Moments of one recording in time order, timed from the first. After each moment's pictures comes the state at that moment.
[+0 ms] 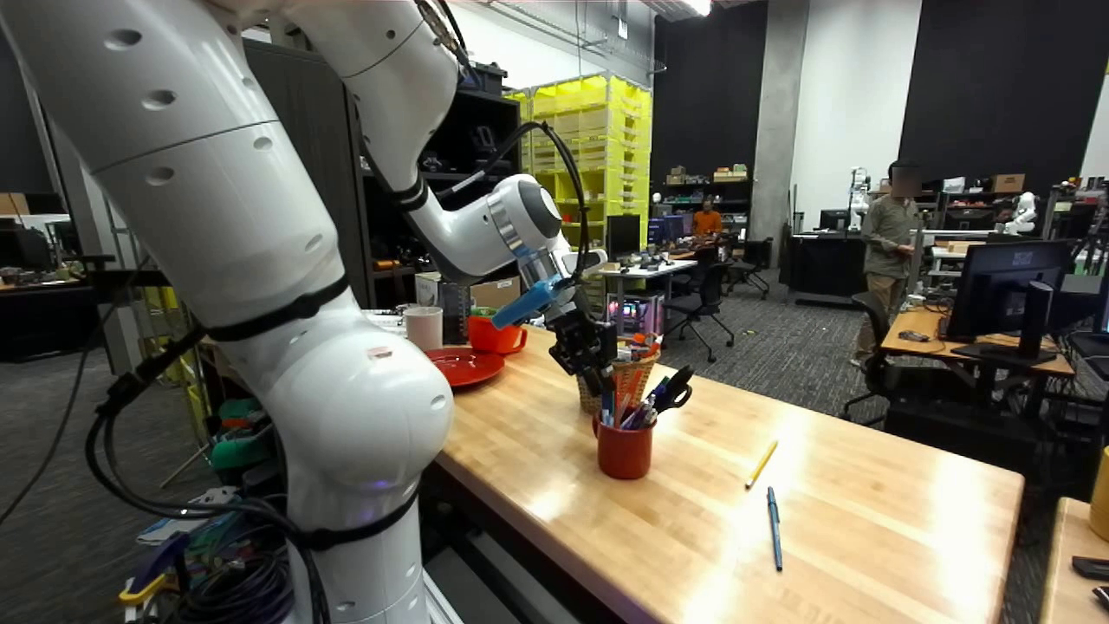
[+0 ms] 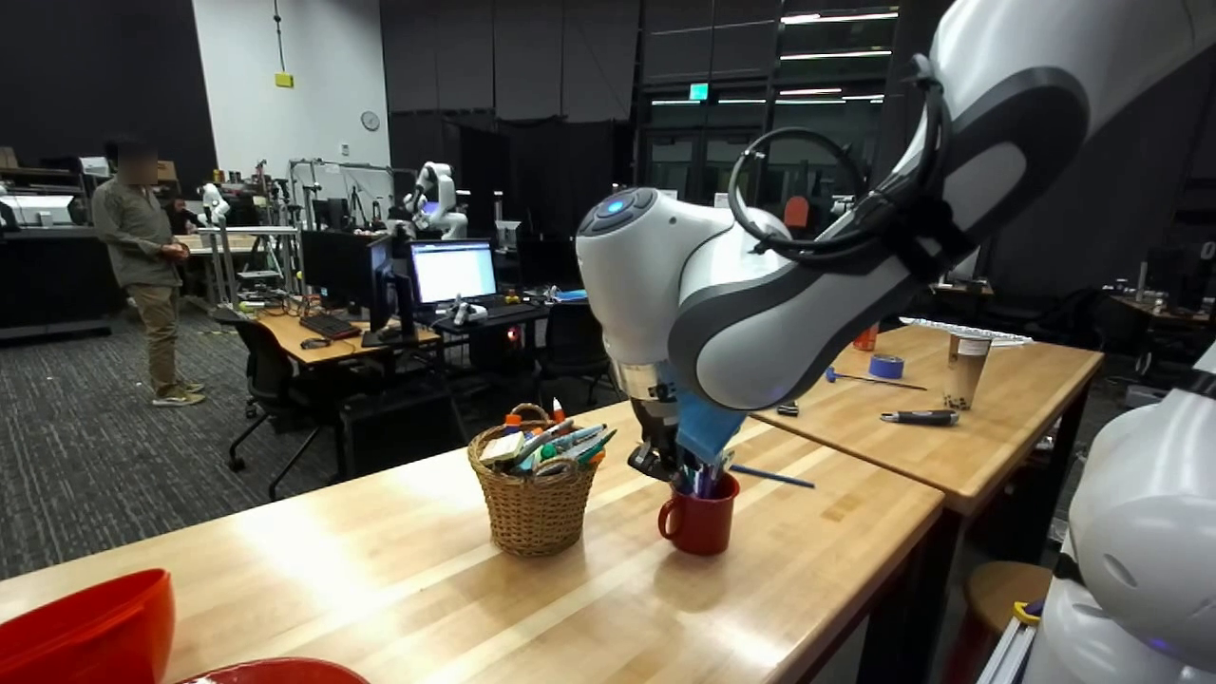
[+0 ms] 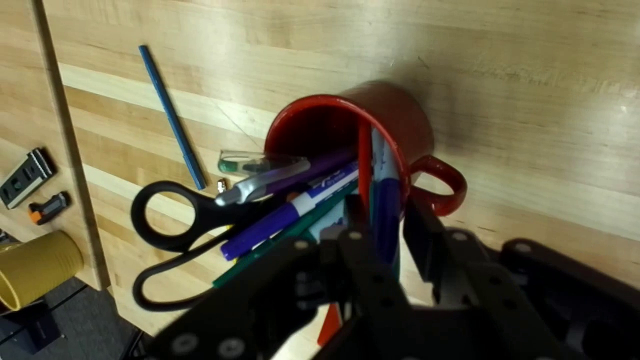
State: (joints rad) arm 0.02 -0.38 0.36 -2.66 -0.48 2.20 0.58
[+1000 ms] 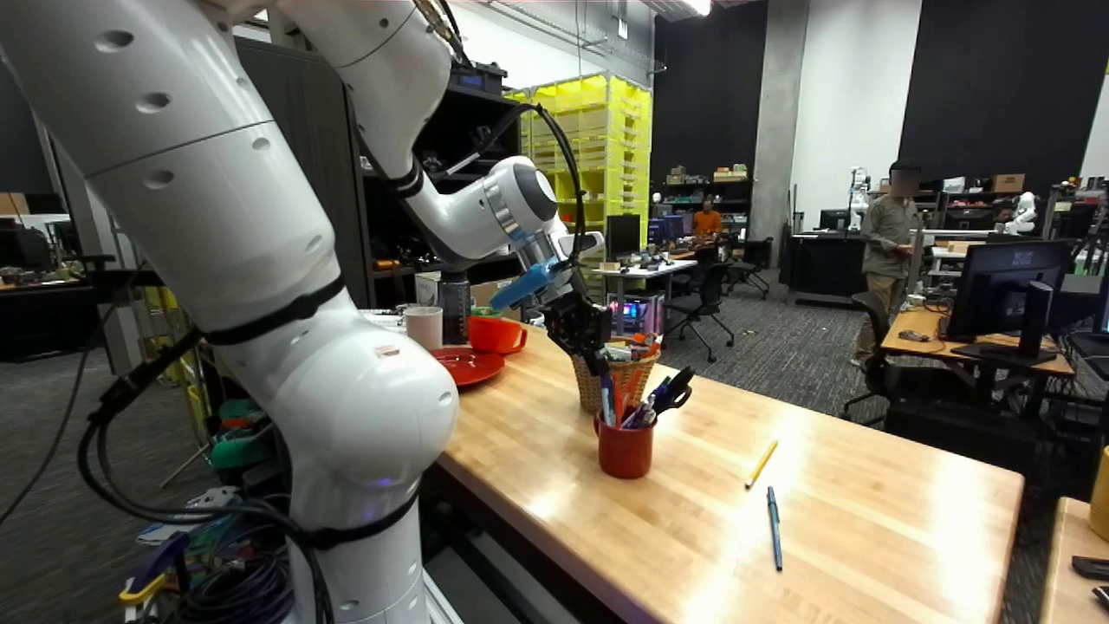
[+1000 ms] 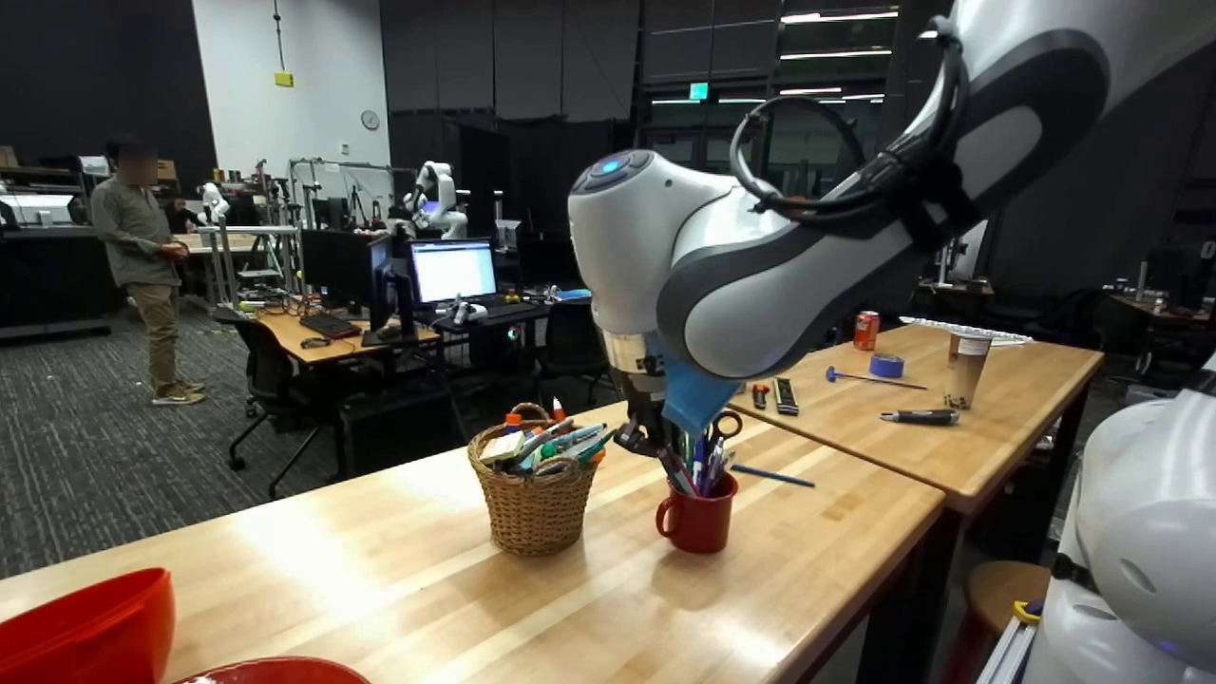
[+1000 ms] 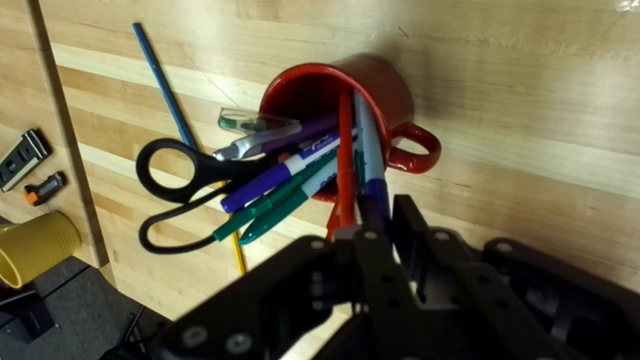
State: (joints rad) arm 0.07 -0.41 0.33 -2.61 -0.44 2.17 0.56
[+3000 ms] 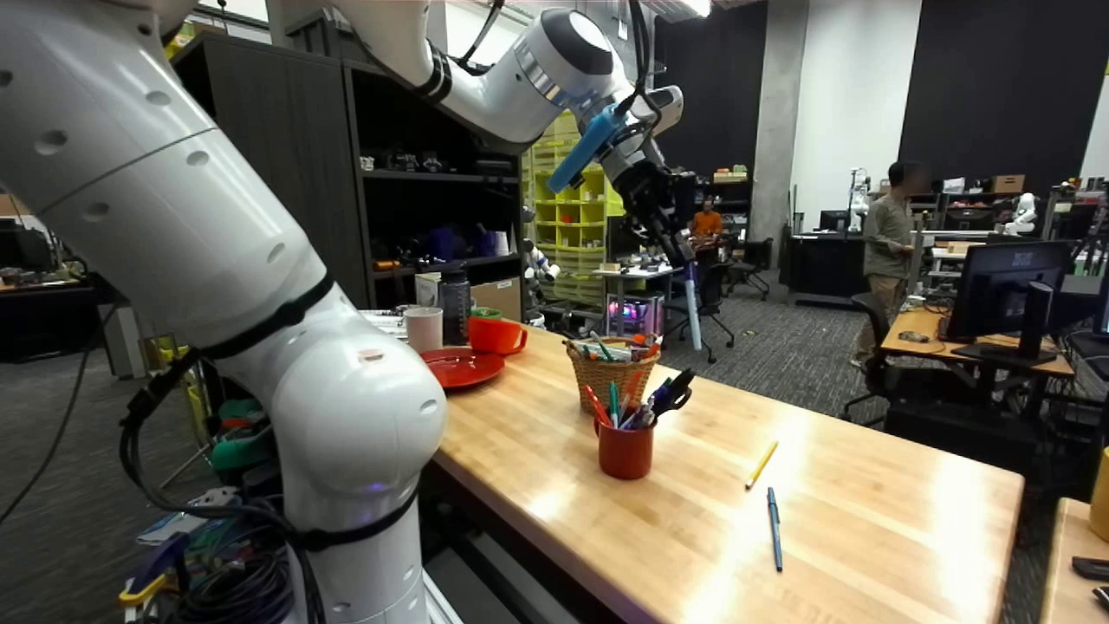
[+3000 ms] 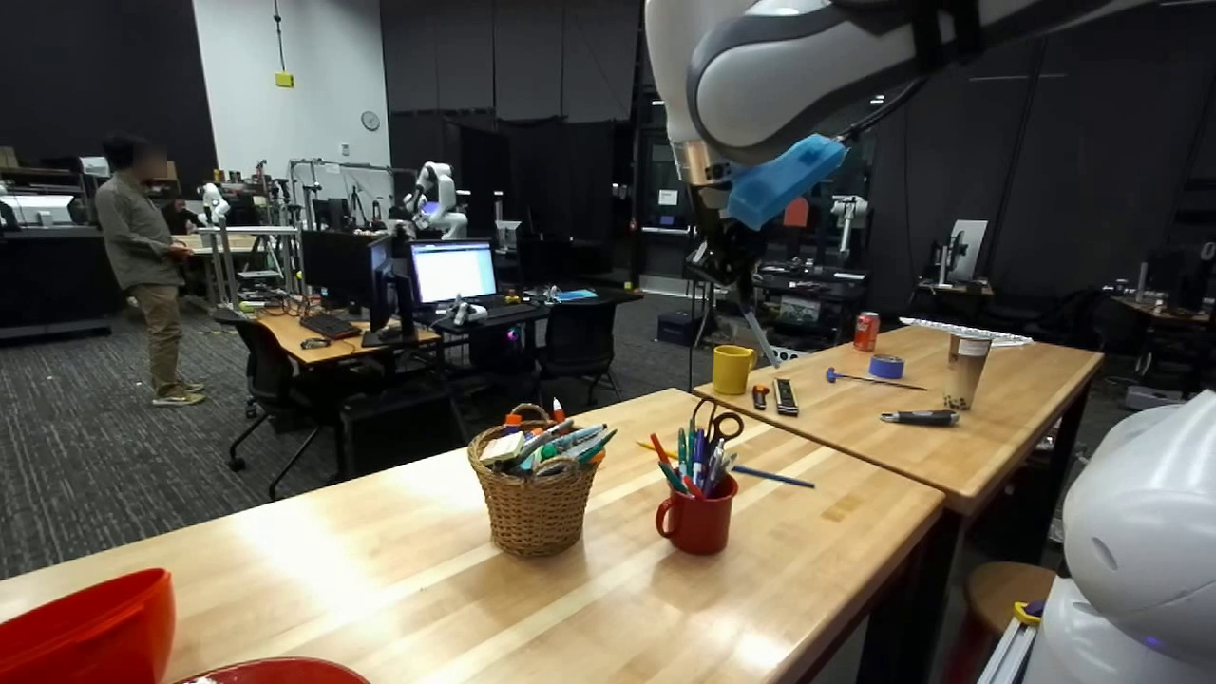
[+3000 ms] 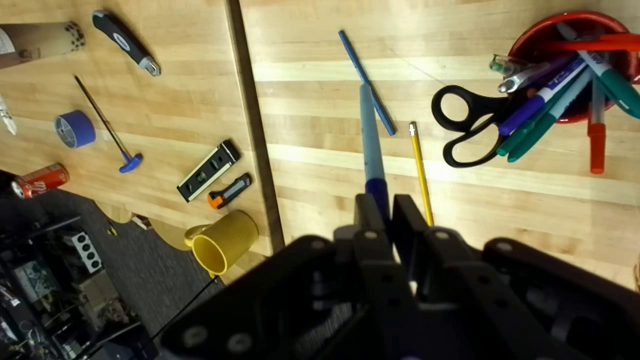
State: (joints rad) arm -0.04 -0.55 0.17 -2.32 -0.48 1.80 0.32
